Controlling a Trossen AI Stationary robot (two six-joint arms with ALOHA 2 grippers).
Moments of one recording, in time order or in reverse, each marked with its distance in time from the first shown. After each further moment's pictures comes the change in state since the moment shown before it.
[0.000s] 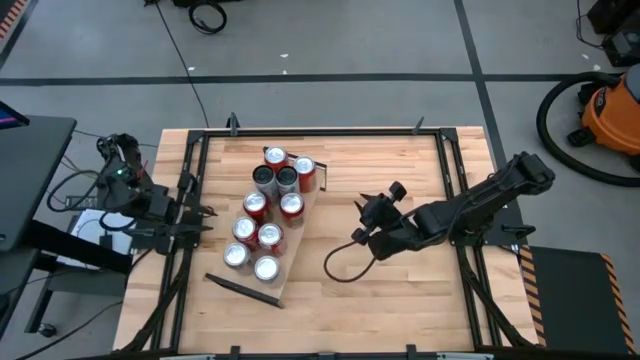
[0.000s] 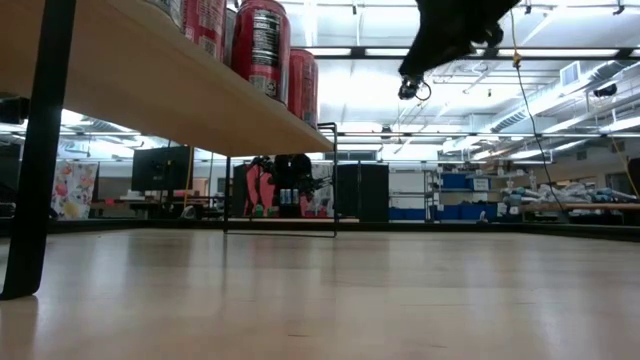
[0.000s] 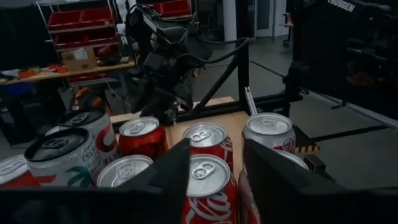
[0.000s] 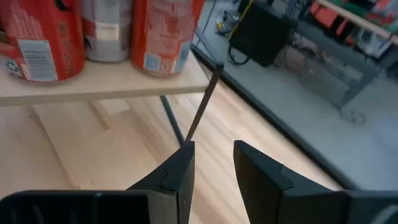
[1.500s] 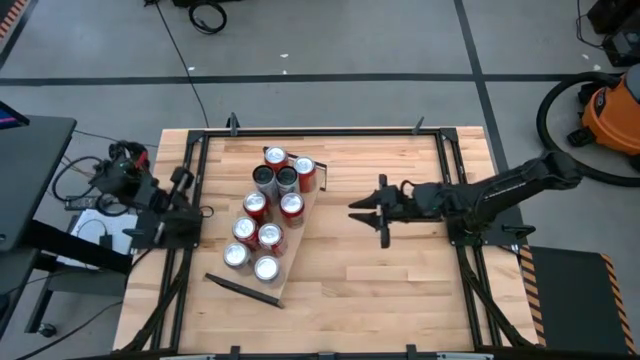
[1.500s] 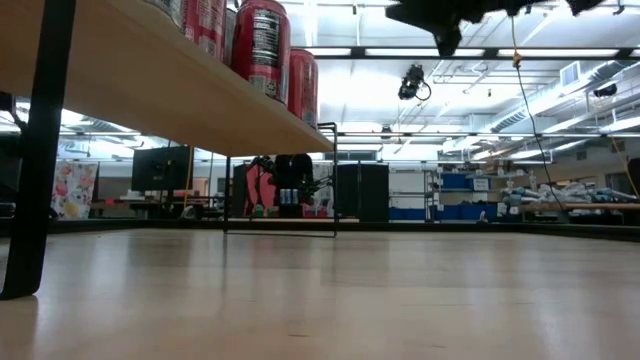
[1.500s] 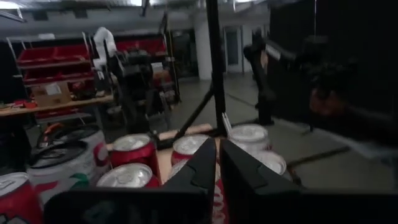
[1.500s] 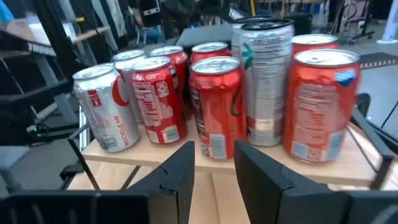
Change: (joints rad) left arm 0.002 -0.265 -0.102 0.023 0.138 0.126; right arm -0.189 -0.337 -0.397 0.915 -0.809 -0.468
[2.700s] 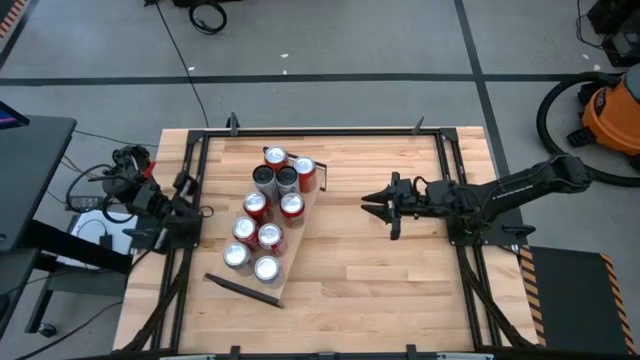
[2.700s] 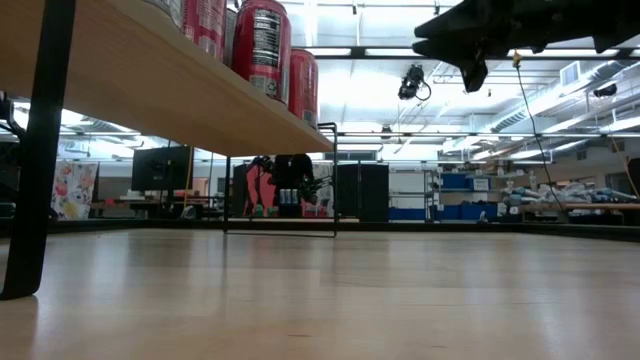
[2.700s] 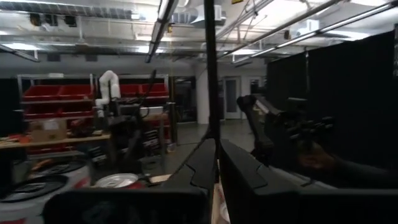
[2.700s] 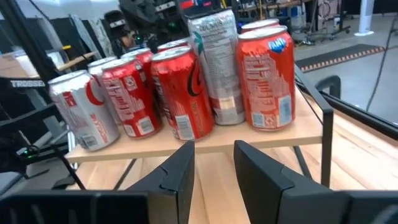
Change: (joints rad) left arm 0.000 -0.063 -0.194 0.411 0.026 0.109; right arm -0.062 -0.169 -0.238 0.128 0.005 0.088
